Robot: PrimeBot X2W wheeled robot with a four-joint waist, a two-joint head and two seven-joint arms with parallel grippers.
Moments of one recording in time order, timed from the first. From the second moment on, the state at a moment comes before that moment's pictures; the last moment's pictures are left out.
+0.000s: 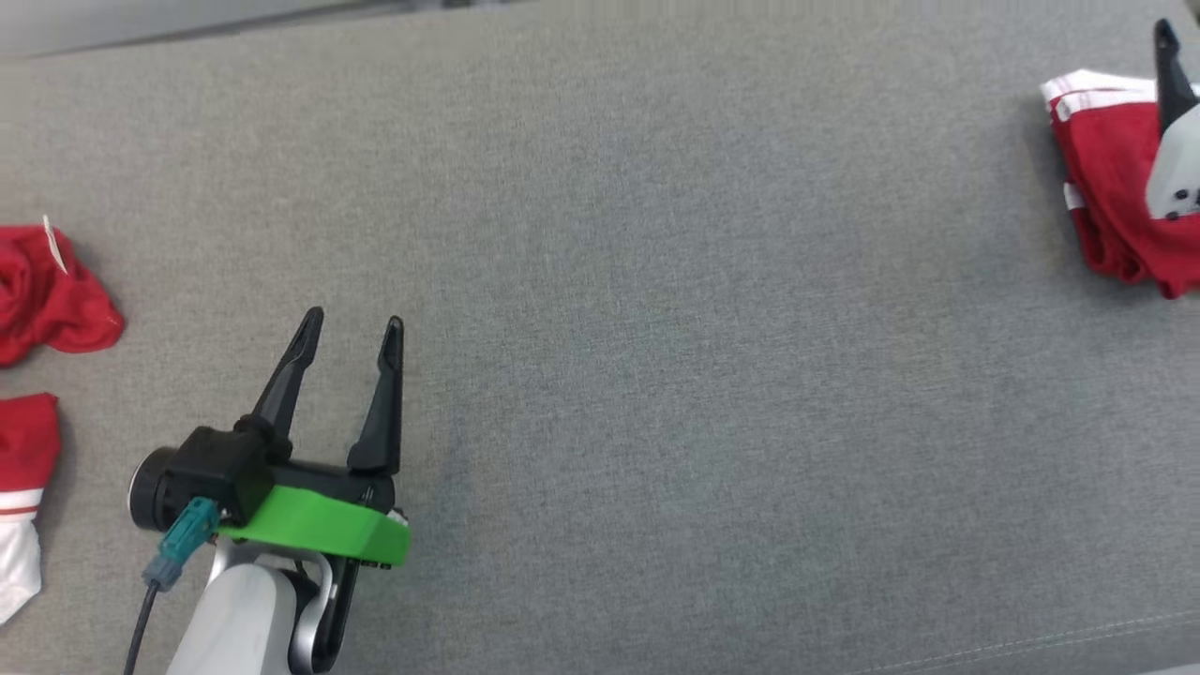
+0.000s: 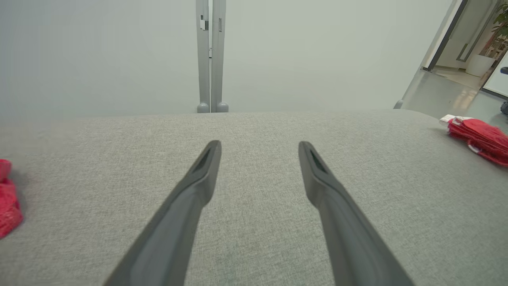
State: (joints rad) left arm -0.23 0.17 -0.22 0.16 -0.33 -0.11 -0.26; right arm -1.12 -0.50 0.42 1.19 0.32 0.13 -0.25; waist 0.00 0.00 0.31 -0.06
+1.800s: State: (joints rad) left arm -0.01 0.09 0.00 0.20 -0.22 -0.09 -0.26; right arm -0.12 -0.17 0.09 0.22 0.23 0.13 -0.26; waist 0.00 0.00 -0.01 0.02
